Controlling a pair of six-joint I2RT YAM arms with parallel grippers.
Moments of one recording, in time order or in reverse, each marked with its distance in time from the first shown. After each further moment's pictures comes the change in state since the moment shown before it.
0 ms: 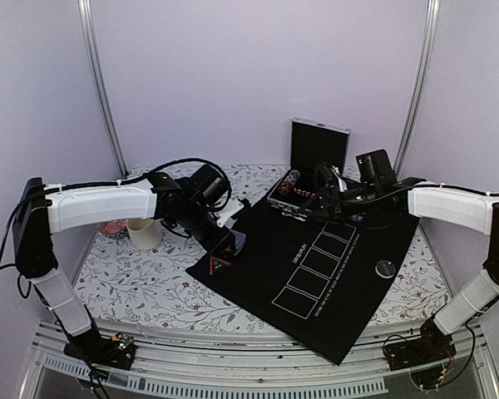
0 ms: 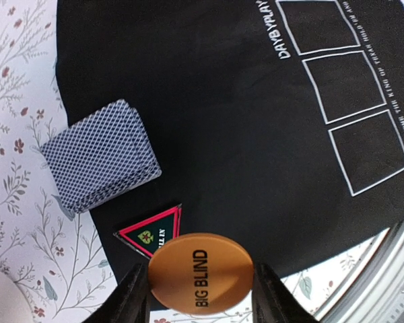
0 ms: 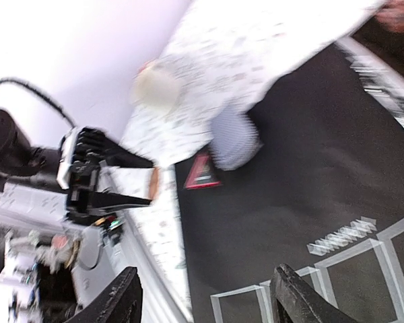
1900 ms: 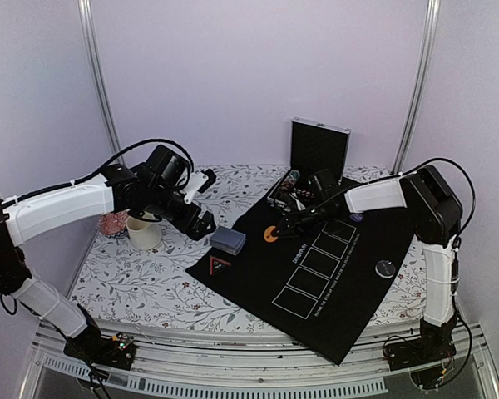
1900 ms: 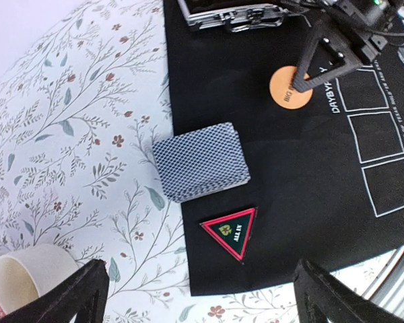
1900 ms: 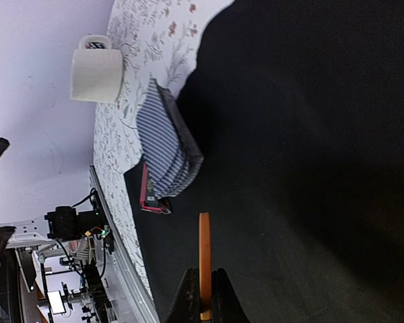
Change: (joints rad) left arm 0.112 -0.232 -0.094 0.064 -0.068 0.010; right arm 0.097 0.581 0.315 0.068 -0.094 0.122
